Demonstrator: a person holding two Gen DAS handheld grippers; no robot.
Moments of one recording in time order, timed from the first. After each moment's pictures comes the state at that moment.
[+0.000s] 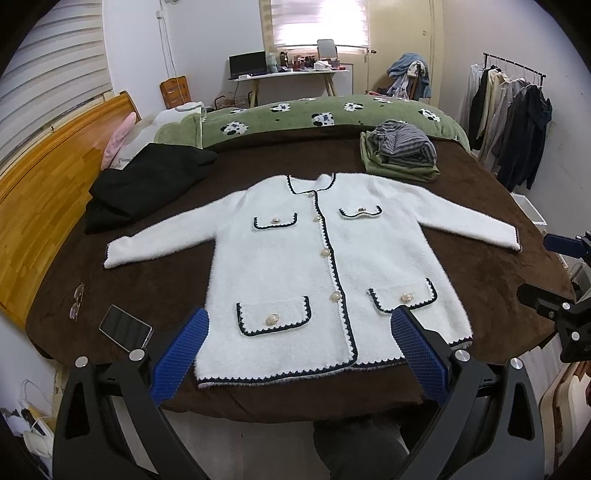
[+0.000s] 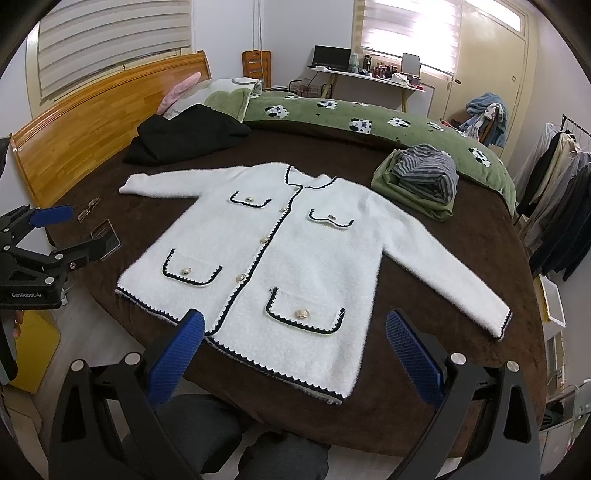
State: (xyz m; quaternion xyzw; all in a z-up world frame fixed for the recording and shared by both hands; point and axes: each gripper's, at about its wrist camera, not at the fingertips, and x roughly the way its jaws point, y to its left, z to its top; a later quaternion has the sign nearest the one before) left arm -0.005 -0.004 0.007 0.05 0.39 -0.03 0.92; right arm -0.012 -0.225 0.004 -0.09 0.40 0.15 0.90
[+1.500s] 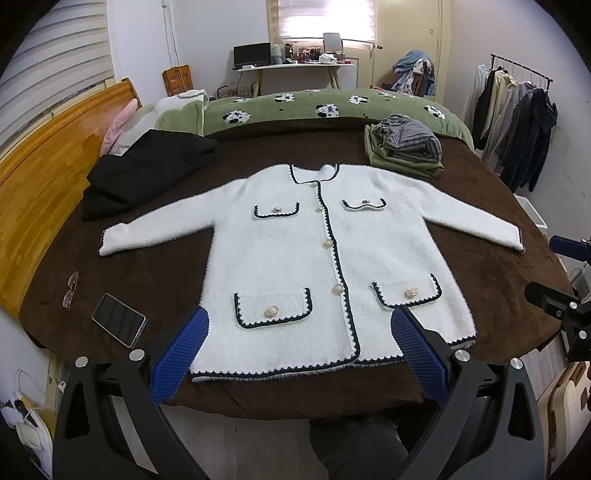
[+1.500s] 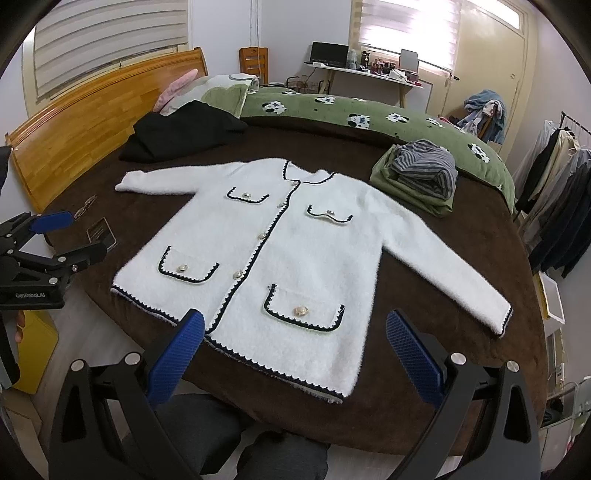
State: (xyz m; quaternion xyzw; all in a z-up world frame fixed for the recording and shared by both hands) left arm 0.005 -0.002 -0.012 0.03 0.41 -0.03 0.91; right arm -0.005 -0.225 -0.004 -0.09 0.41 0.14 0.90
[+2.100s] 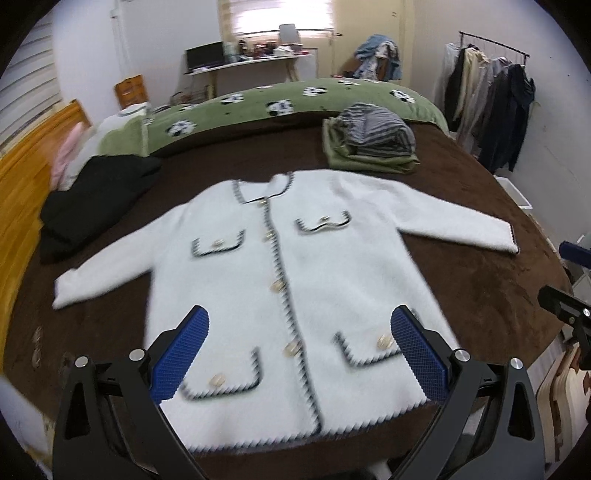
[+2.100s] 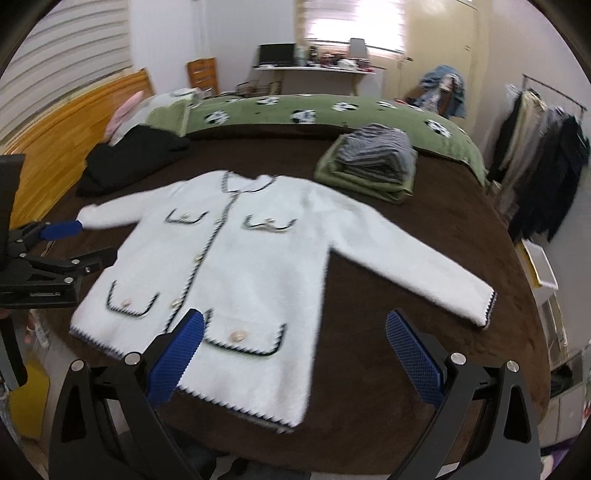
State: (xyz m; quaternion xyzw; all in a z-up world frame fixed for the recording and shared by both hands) left arm 0.124 -0.085 -0.037 0.06 0.42 -0.10 0.90; right arm 0.059 -0.312 -0.025 -0.02 0.40 0.06 0.91
